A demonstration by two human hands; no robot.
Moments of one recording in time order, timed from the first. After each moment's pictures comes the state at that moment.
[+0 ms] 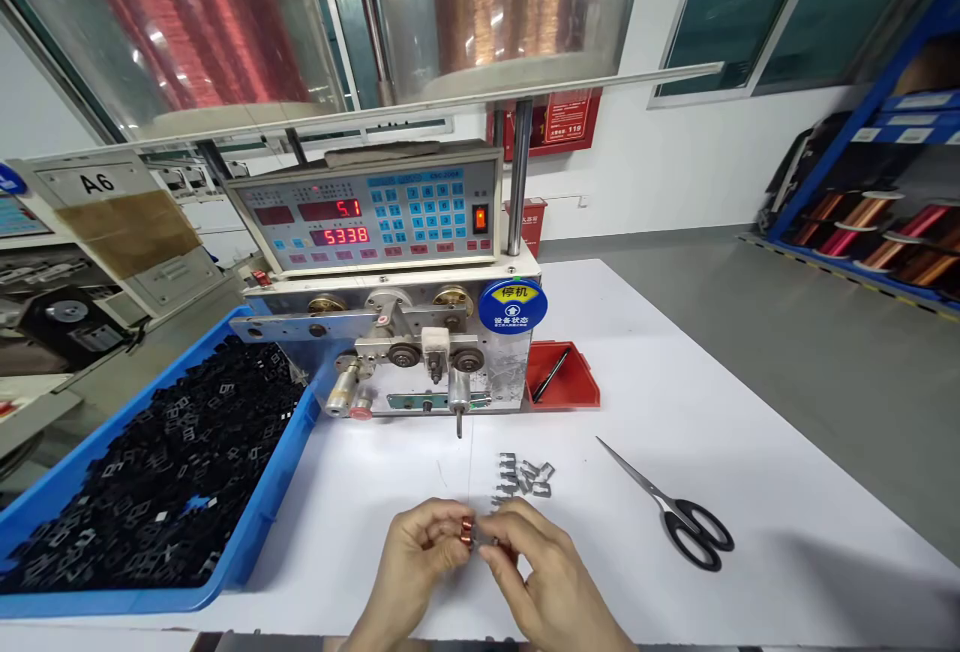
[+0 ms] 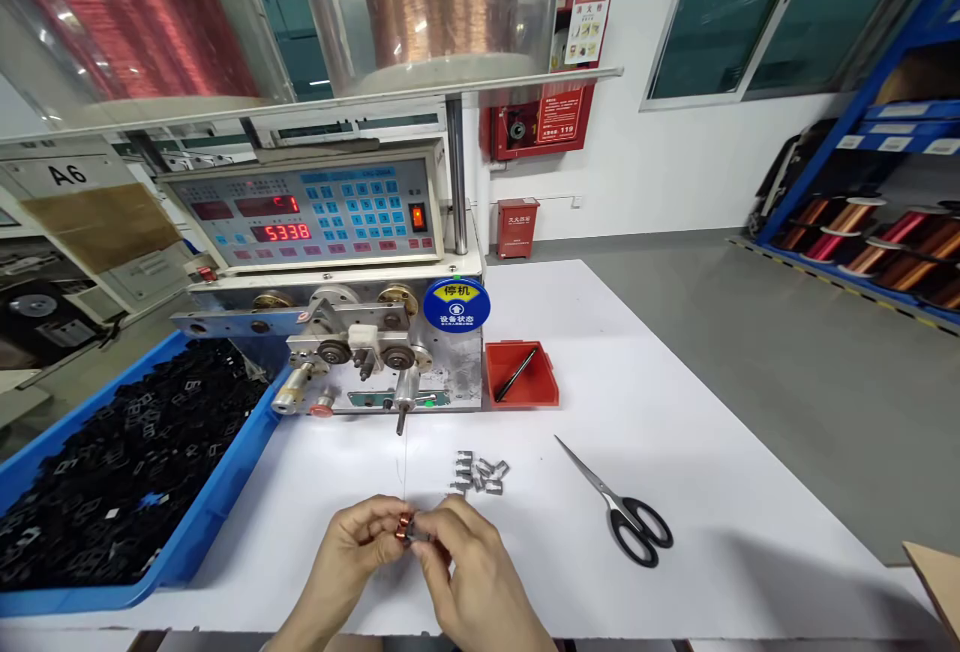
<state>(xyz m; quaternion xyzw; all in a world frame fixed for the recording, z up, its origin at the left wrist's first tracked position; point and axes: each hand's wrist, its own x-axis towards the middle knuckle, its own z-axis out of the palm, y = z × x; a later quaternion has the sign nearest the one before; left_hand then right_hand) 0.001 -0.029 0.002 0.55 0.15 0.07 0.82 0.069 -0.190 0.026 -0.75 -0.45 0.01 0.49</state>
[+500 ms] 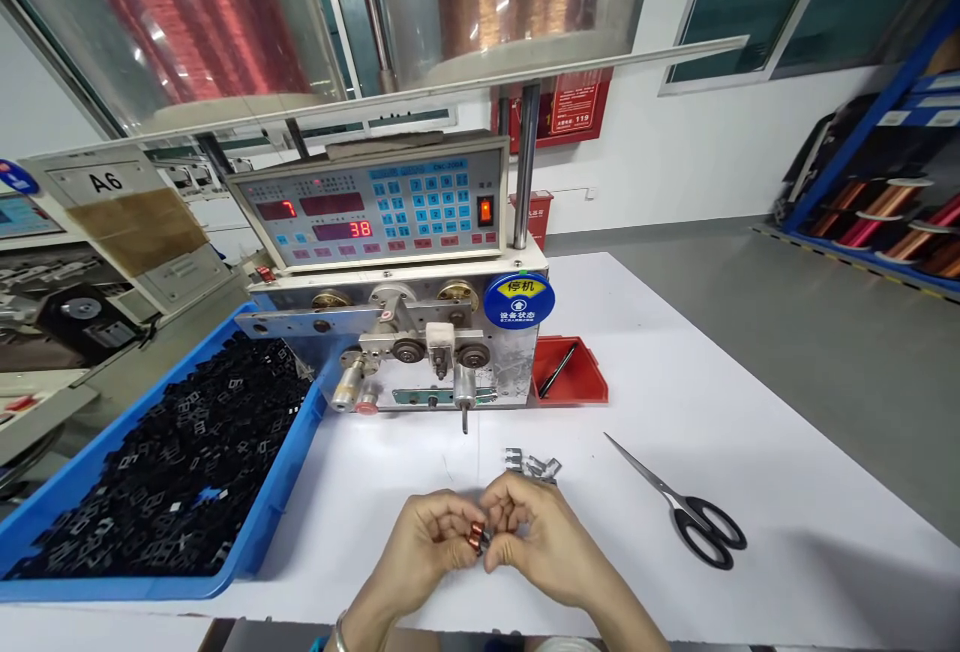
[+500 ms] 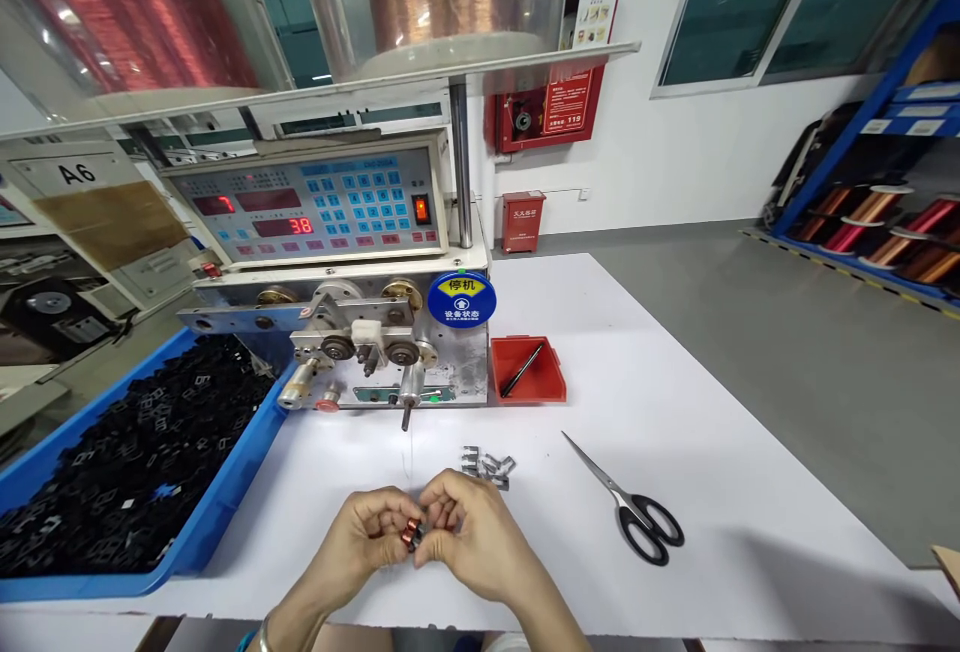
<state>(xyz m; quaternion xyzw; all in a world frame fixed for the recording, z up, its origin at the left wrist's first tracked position) 0.007 -0.027 0.022 0.57 0.12 -0.02 0.82 0.091 -0.176 0.037 -0.71 -0.32 0.25 0.57</state>
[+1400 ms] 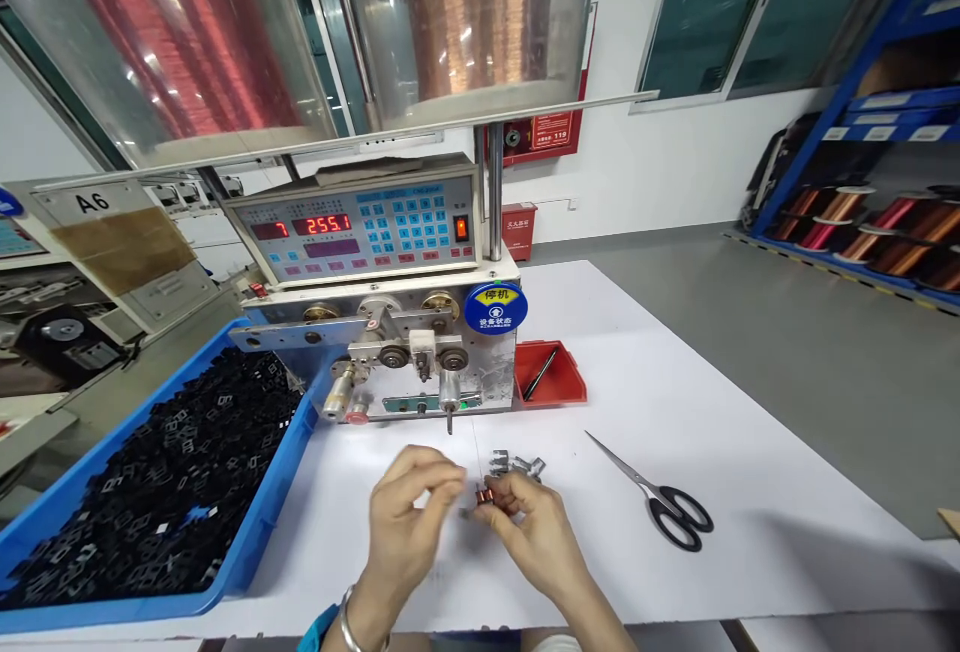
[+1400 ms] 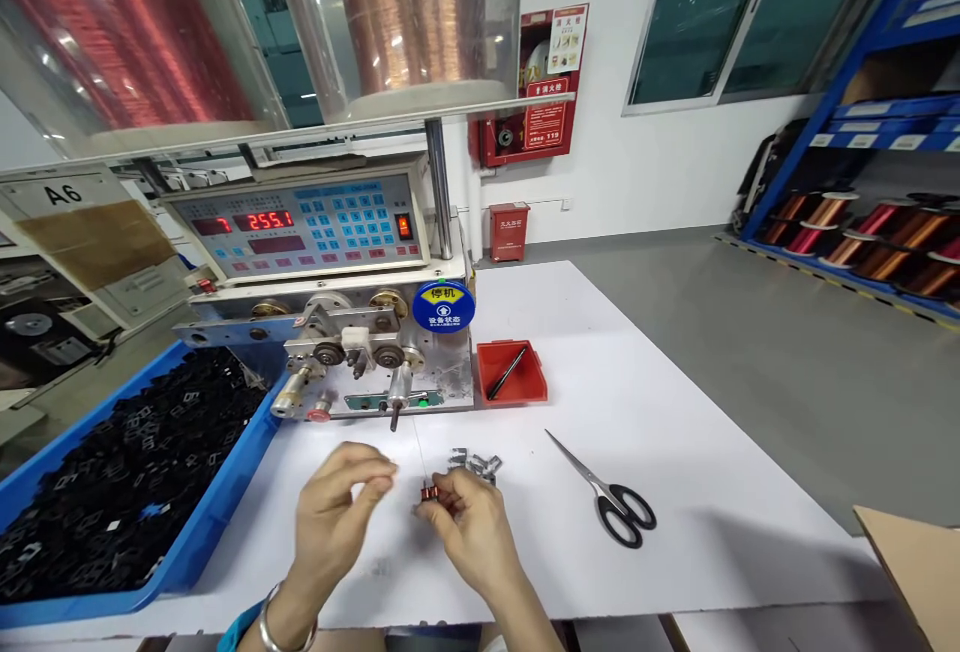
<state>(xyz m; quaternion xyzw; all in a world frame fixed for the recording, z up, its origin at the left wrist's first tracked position) 0.018 -0.028 0.060 0.77 0.05 0.35 0.53 0.085 -0.180 0.016 -0.76 -0.25 0.09 0.59</state>
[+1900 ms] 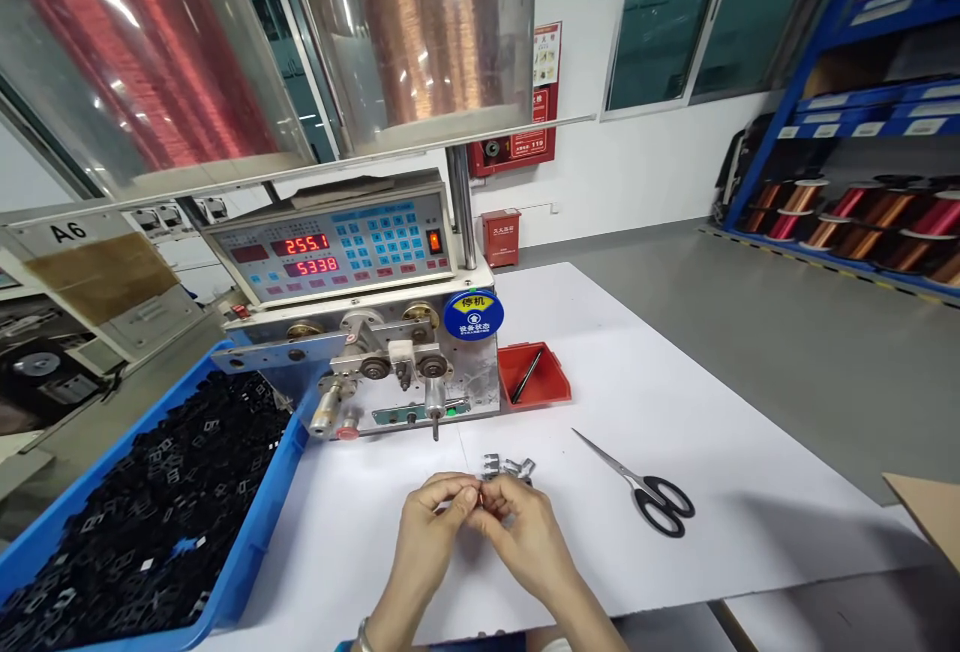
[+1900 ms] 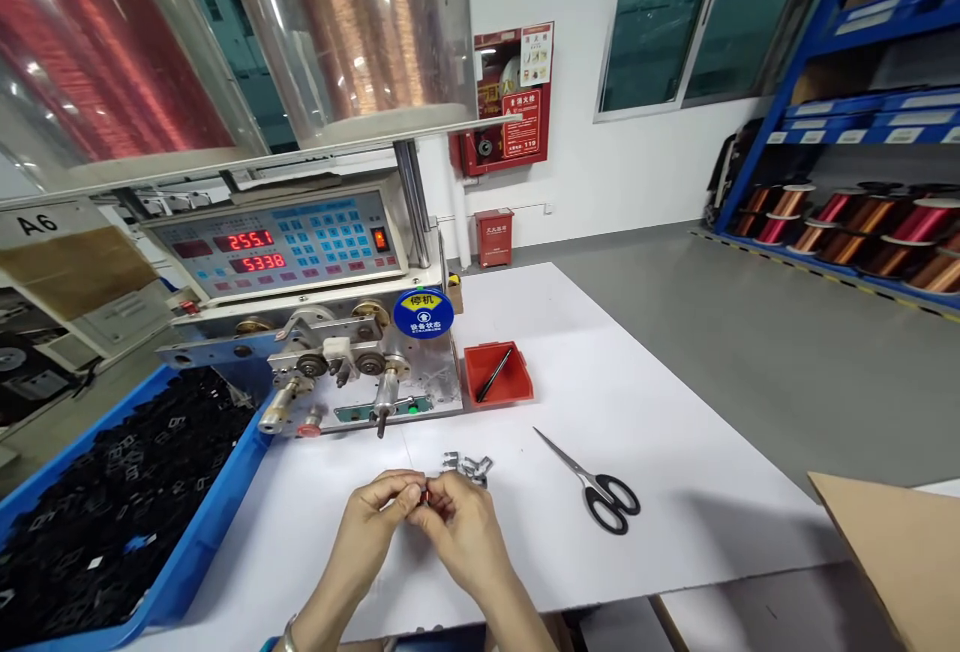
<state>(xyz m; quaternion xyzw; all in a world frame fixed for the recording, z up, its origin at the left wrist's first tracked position) 0.033 -0.055 0.033 0.70 0.17 0.12 0.68 0.083 -0.179 0.014 -0.77 -0.25 0.06 0.59</state>
